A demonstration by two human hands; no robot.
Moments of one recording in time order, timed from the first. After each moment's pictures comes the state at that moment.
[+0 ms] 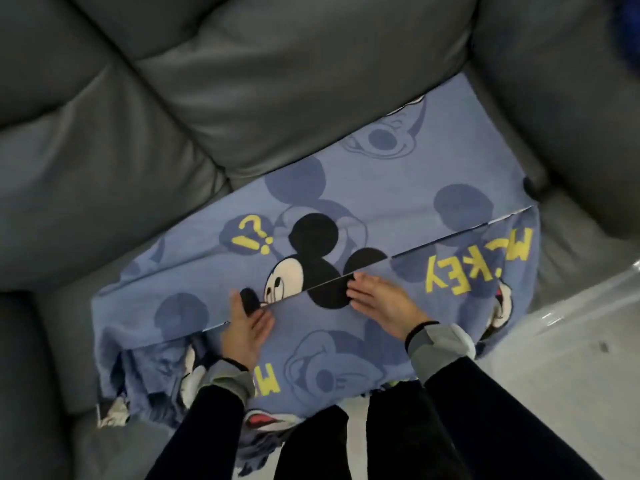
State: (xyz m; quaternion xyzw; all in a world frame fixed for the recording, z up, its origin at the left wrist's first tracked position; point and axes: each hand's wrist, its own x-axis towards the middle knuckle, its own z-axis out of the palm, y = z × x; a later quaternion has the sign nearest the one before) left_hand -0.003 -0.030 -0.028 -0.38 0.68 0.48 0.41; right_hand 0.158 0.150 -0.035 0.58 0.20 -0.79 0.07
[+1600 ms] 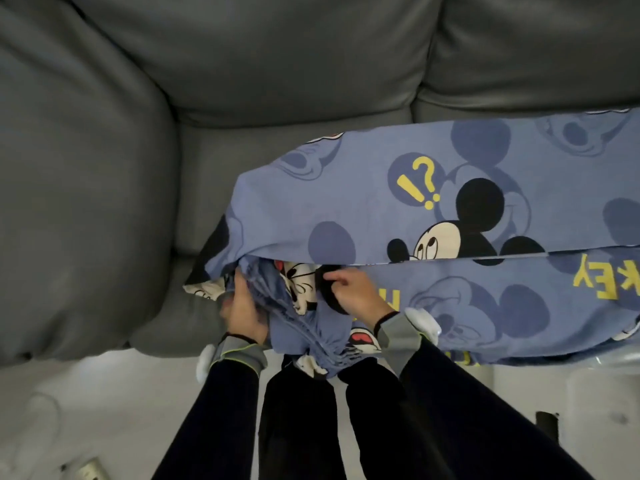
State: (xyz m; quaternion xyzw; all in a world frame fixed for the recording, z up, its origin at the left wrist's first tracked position) left_hand -0.024 -0.318 -0.038 -0.45 0.57 0.62 0.29; right_hand 0.037 -0.143 -0.011 0.36 0.69 -0.56 0.27
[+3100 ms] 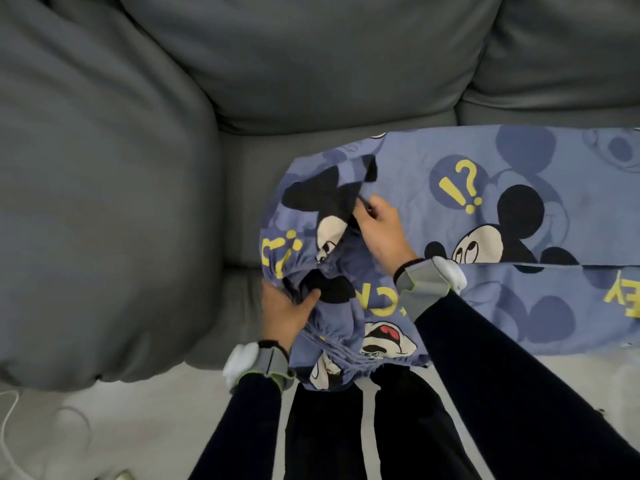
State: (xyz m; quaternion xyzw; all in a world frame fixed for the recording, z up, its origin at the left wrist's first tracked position) left_hand -0.067 -0.347 -0.009 -0.10 0.86 0.36 0.35; right_hand -0.079 -0.154 -0.006 0.41 0.67 -0.62 0.00
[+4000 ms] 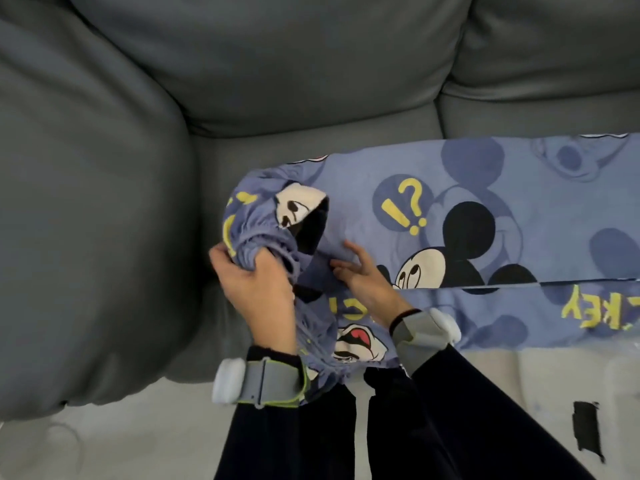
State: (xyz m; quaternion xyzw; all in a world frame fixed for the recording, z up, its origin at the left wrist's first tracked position) left_hand -0.095 -0.268 0.067 -0.22 0.77 0.60 0.01; right_hand -0.016 -0.171 -0.033 0.46 0.47 -0.74 0.13
